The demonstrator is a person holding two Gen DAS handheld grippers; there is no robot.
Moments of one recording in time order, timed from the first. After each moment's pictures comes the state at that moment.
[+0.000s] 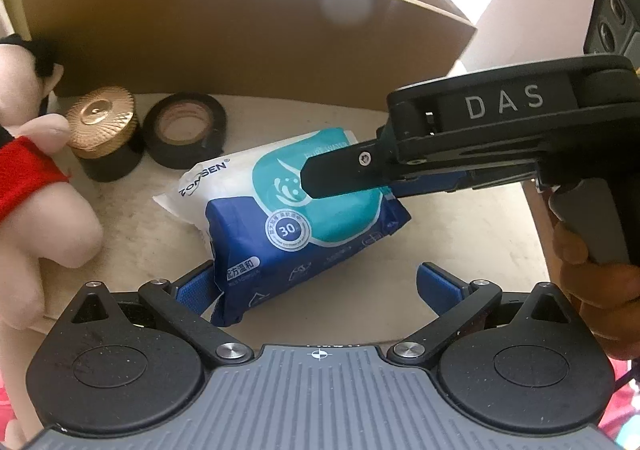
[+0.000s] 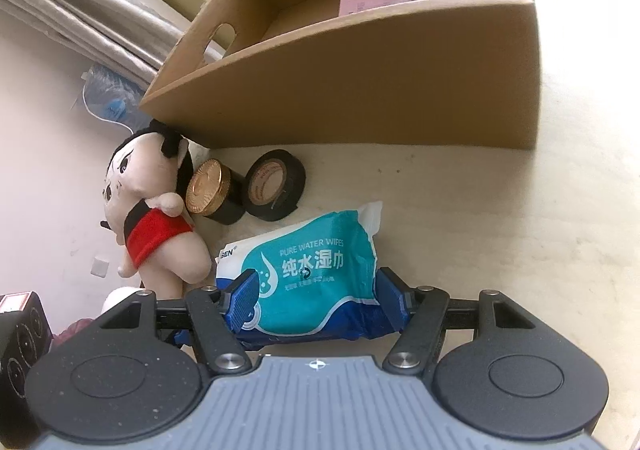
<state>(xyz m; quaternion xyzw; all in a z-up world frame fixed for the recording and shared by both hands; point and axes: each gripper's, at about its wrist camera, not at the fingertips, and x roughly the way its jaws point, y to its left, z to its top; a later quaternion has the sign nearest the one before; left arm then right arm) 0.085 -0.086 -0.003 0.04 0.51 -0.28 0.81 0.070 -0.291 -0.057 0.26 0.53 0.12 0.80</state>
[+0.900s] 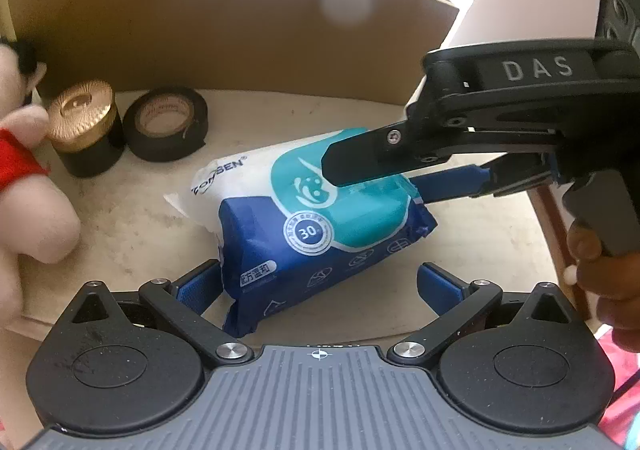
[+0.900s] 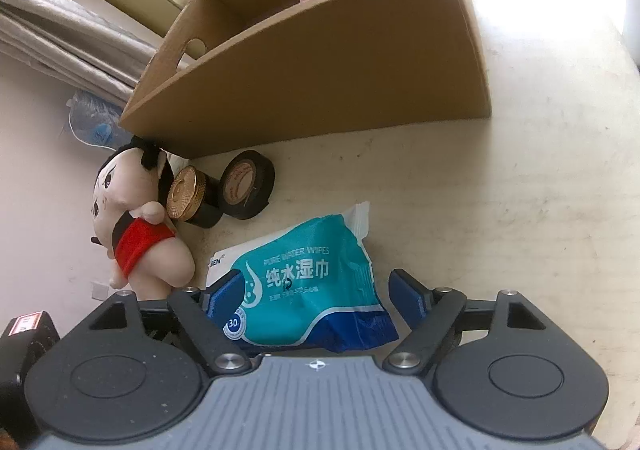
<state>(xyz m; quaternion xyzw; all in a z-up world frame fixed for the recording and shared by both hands) 0.077 -0.090 -0.024 0.04 0.50 -0.30 0.81 0.052 -0.307 -0.070 0.30 0.52 0.09 0.80</state>
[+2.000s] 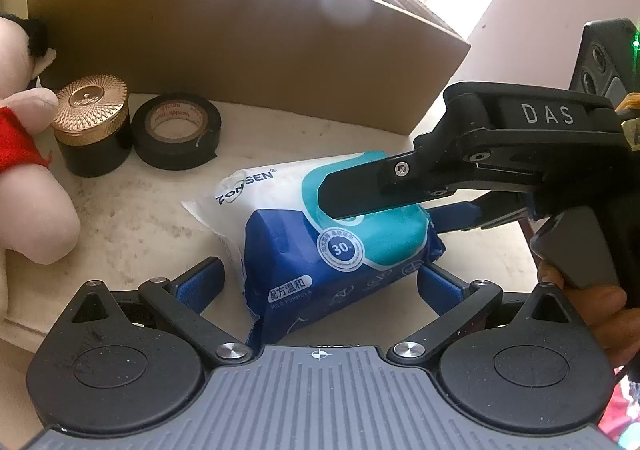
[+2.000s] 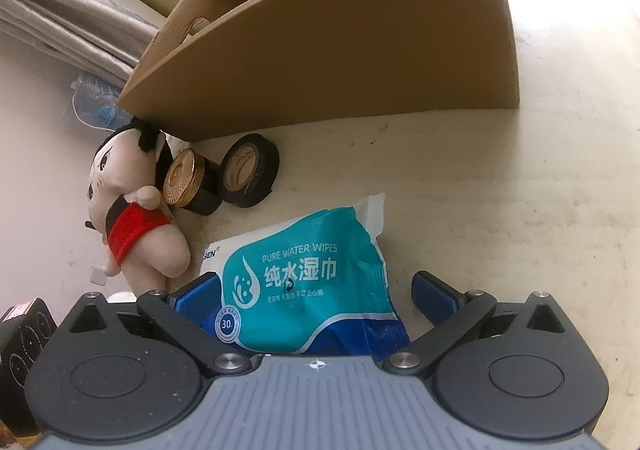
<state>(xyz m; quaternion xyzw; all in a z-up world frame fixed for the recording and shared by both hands) 0.082 -0.078 -0.049 -0.01 0.46 -0.32 0.83 0.062 -0.296 -0.083 0.28 0.53 0.10 0.79</state>
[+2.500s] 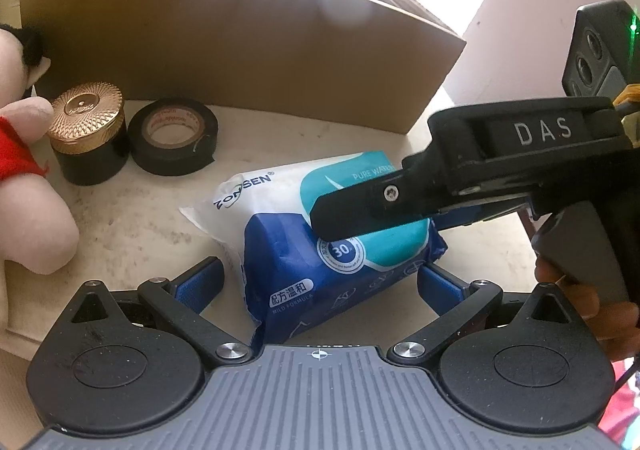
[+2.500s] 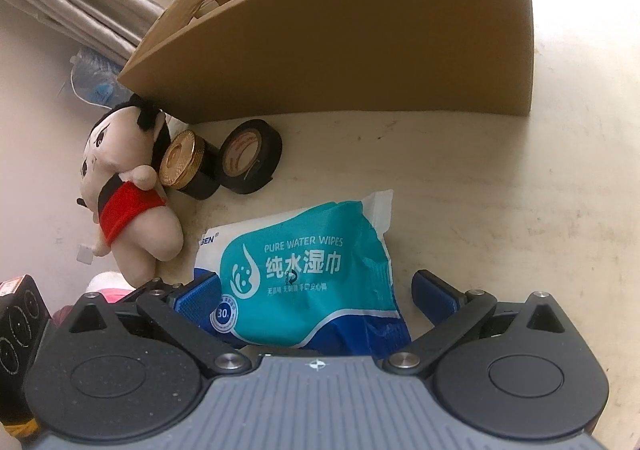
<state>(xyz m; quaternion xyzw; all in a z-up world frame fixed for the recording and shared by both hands) 0.079 -0.086 -0.067 0.00 0.46 -0.32 0.83 0.064 -0.288 -0.082 0.24 0.54 0.11 0.80</state>
